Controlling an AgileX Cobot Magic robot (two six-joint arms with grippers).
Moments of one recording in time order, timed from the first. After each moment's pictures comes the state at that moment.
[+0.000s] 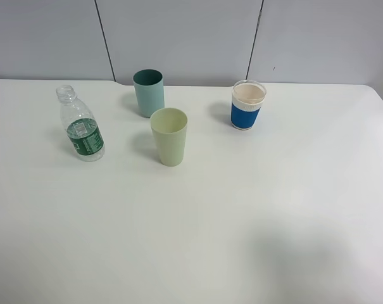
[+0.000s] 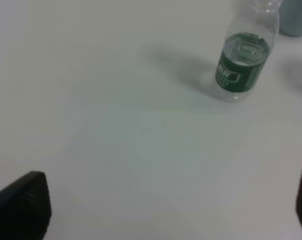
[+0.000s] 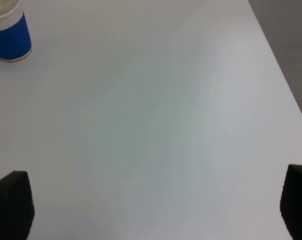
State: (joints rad) left arm -0.01 -0.01 -0.50 0.02 1.05 -0.07; right arm -0.05 0.00 -0.50 -0.06 1.07 -0.01
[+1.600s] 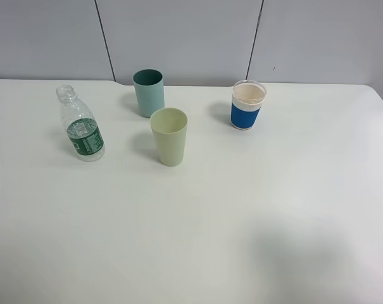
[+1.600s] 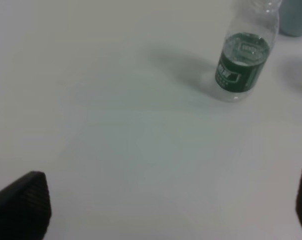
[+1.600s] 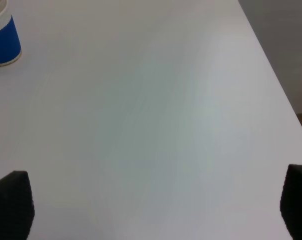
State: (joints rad) left arm -0.01 -0.01 -0.50 0.02 1.05 -0.07; right arm -0.08 0.00 -0.50 -0.06 1.07 0.00
